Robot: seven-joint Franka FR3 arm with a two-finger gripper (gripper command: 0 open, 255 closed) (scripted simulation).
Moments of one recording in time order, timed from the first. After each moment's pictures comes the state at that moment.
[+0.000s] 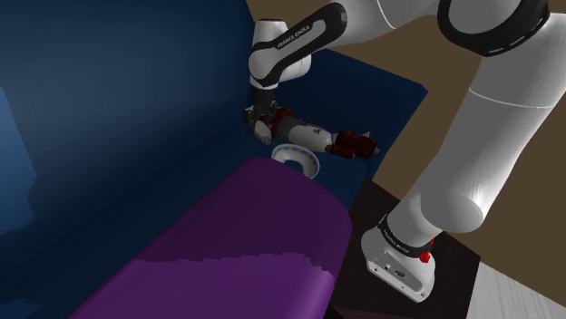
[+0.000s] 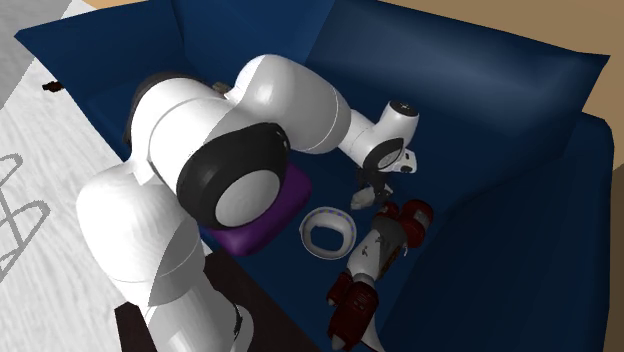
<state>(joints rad) 0.11 0.21 -0.03 -2.12 0.07 2.29 0.02</state>
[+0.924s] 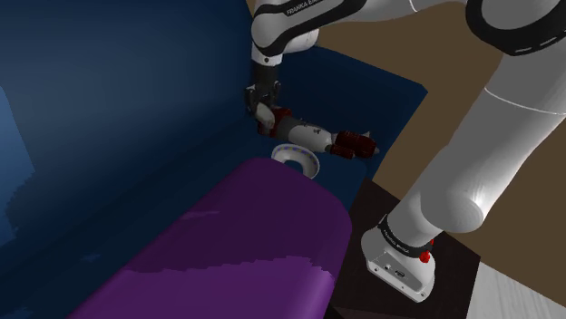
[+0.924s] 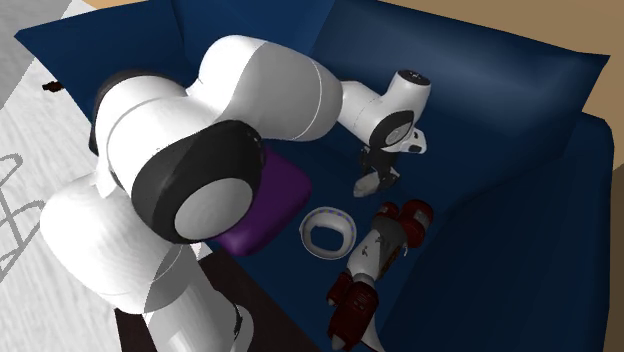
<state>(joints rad) 0.11 0.11 -0.03 -2.05 0.06 2.12 0.04</state>
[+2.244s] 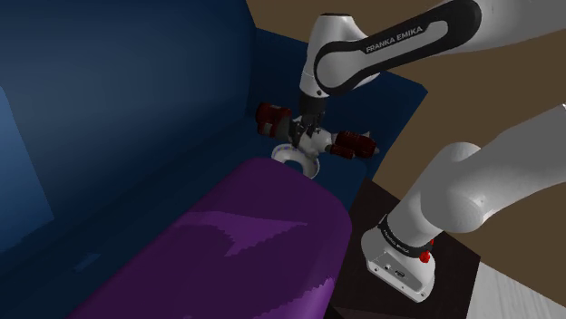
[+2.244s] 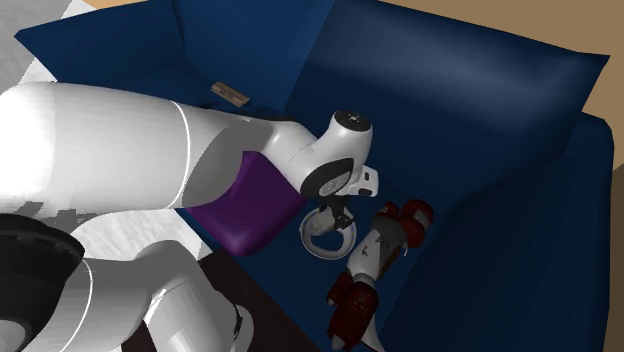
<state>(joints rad) 0.10 -0.39 -0.03 -2.66 0.04 2.22 0.04</state>
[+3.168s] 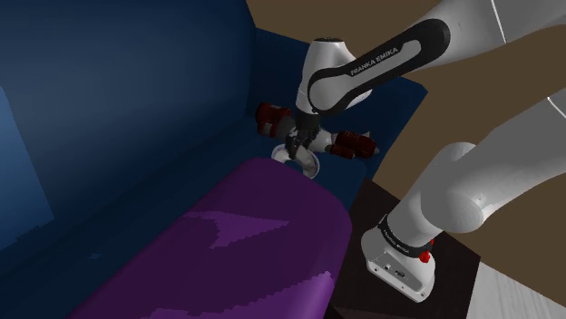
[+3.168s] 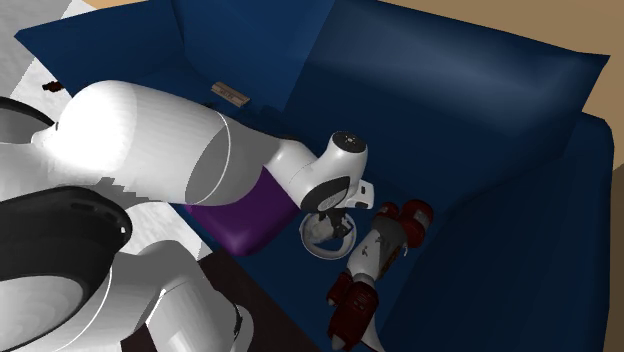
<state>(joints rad) 0.11 -0.29 -0.03 -2.71 0.05 2.38 0.02</state>
